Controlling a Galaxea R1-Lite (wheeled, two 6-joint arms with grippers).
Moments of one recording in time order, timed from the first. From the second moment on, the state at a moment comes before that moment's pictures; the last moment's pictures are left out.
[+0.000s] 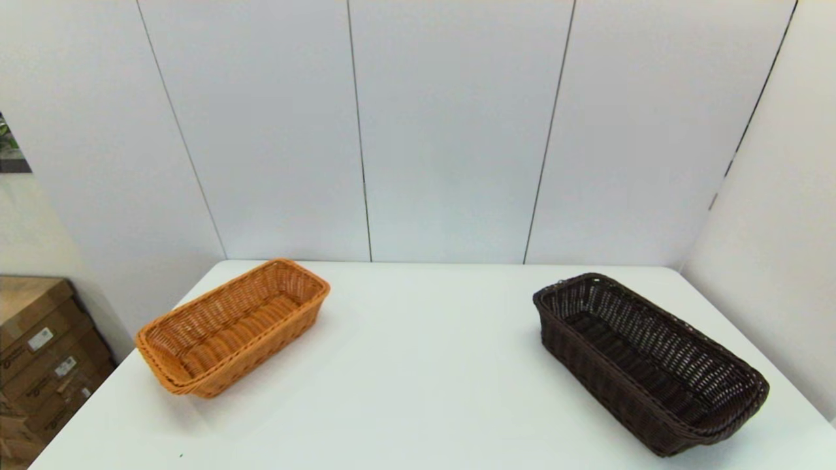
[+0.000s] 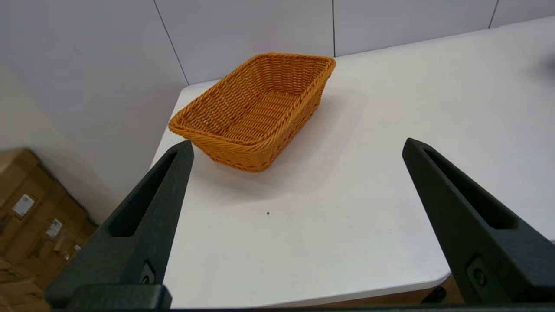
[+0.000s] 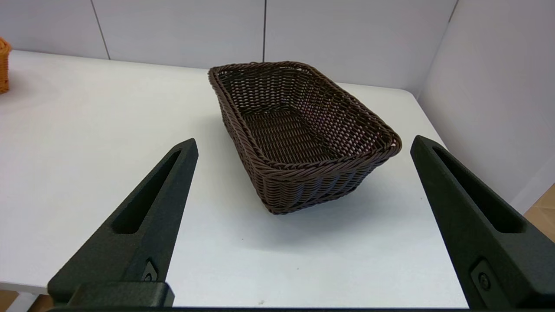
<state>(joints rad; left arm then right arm) -0.01 0.06 -0.20 0.20 -0.09 0.14 -0.01 0.00 0.00 0.00 0.05 -0.07</state>
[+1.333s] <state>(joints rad) 0.09 1.30 -0.74 0.31 0.05 -0.42 -0.01 0.00 0.00 0.00 0.05 -0.07</state>
